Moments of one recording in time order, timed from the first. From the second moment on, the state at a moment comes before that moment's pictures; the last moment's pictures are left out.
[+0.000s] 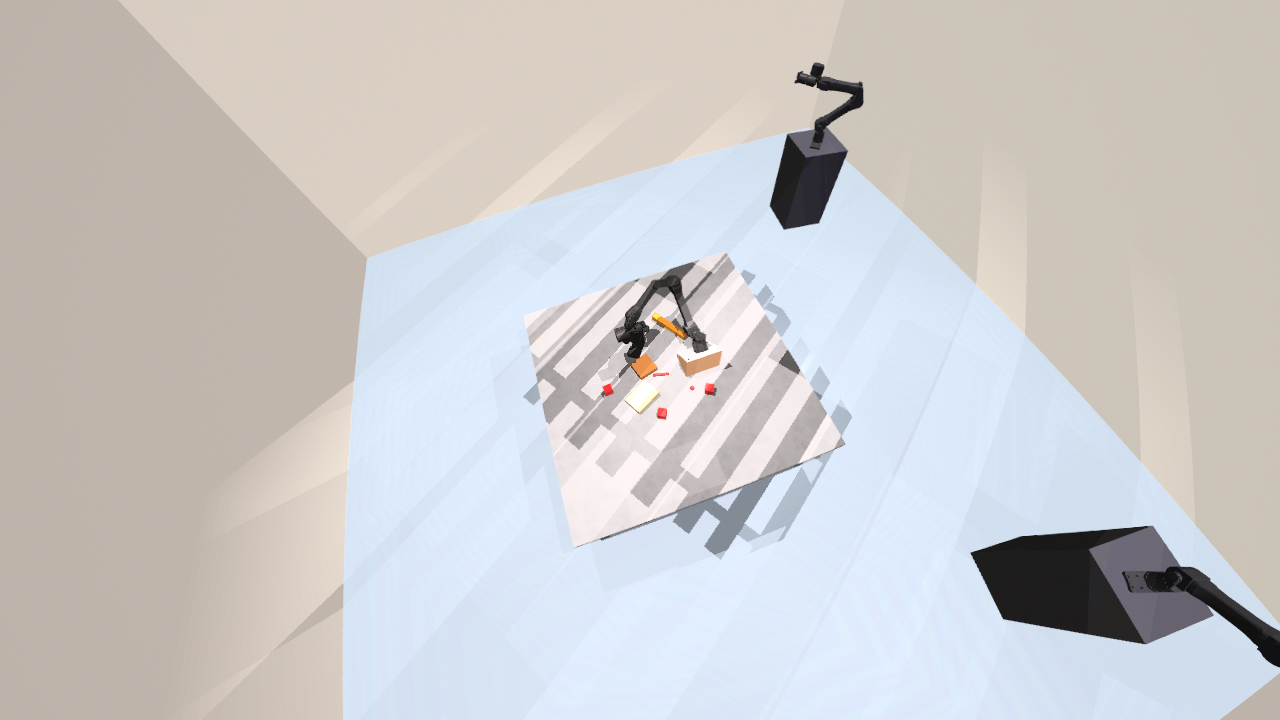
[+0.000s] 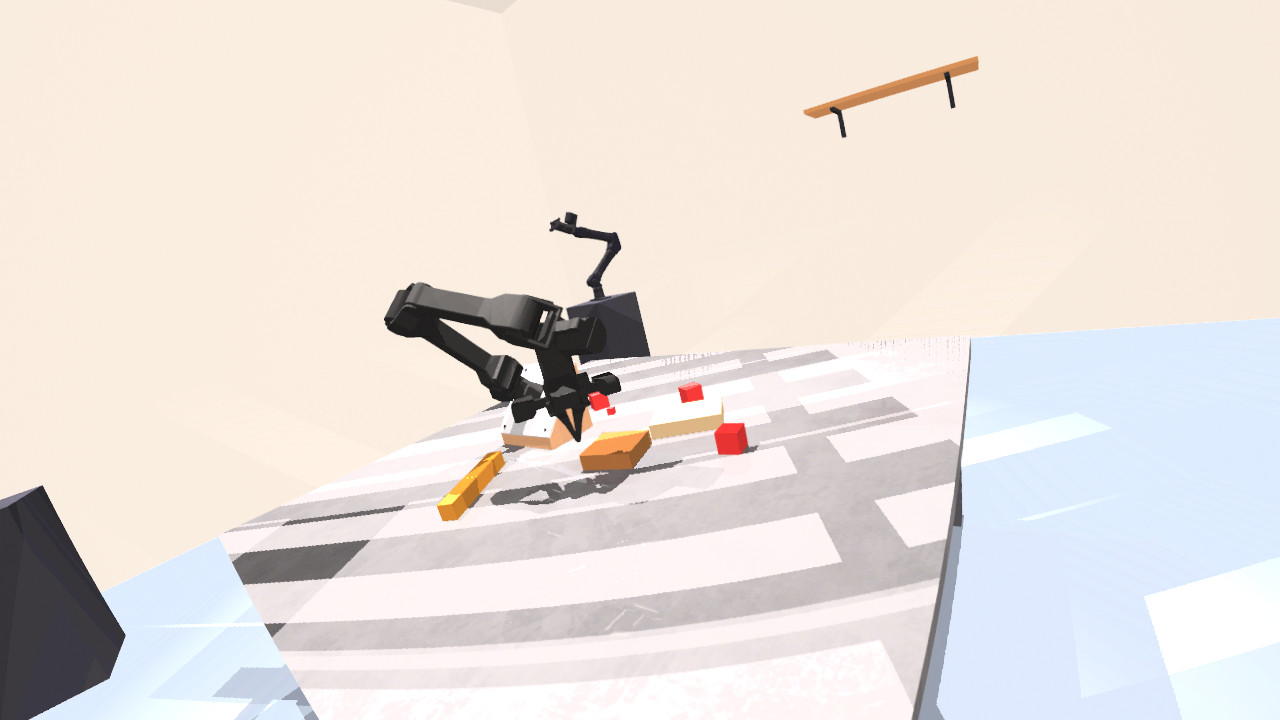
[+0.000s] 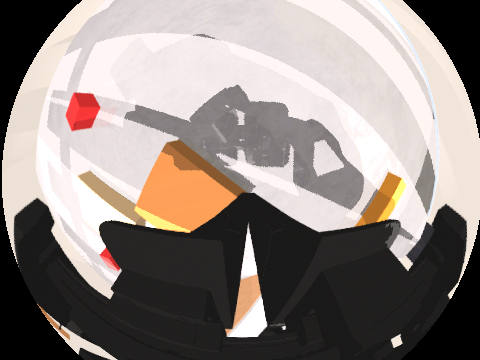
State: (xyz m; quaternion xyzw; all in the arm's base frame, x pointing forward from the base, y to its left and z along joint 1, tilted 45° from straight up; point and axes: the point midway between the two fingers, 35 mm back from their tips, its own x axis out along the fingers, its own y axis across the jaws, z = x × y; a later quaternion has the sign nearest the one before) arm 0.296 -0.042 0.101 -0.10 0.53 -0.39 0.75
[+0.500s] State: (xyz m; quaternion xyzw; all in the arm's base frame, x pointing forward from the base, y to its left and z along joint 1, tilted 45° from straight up) arm 0.264 -0.041 0.092 -0.29 0.61 -0.24 0.70
